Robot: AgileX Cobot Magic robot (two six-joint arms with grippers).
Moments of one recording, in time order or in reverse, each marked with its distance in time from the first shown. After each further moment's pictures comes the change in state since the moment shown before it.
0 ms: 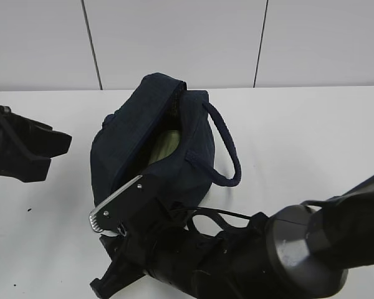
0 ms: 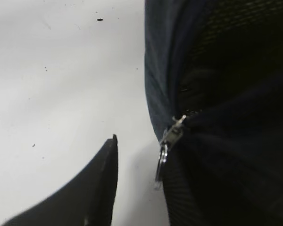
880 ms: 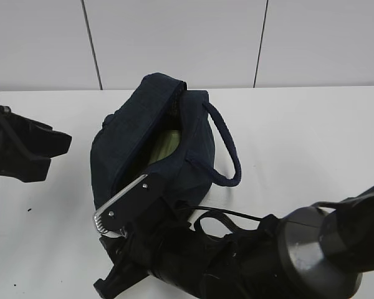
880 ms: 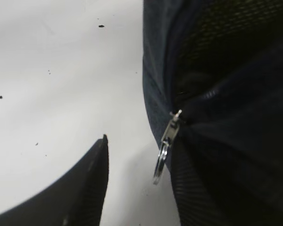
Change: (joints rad) left arm 0.000 0.000 0.000 0.000 0.000 0.000; right arm 0.000 -0.024 0.034 -0.006 -0.034 -0.002
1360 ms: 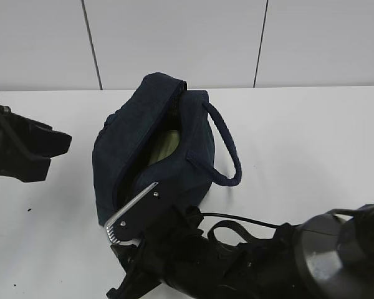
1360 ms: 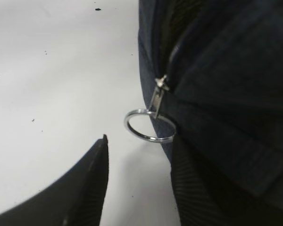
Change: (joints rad) left arm 0.000 0.000 0.000 0.000 0.000 0.000; right arm 0.000 -0.018 0.060 -0.002 -0.026 -0.011
